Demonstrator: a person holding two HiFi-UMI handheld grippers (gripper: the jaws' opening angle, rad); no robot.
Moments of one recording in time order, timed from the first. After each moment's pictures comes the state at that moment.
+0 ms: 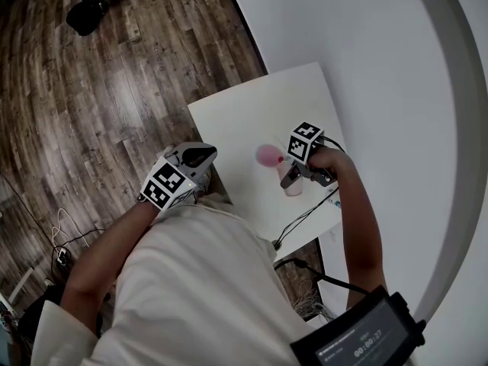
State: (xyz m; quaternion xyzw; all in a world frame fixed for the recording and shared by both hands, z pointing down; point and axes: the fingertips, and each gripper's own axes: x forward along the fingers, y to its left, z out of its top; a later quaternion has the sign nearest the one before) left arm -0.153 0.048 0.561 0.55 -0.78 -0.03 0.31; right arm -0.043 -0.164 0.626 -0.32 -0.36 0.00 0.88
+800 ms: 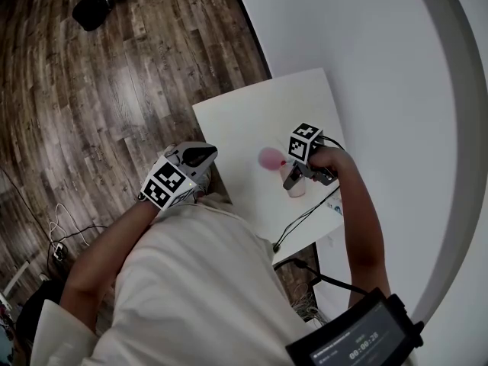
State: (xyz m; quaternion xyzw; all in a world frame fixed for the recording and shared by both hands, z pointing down) left arm -0.155 0.057 0.558 0.54 -0.79 -0.03 0.30; right arm -0.046 -0.171 0.625 -0.32 -0.32 -0.03 0.89
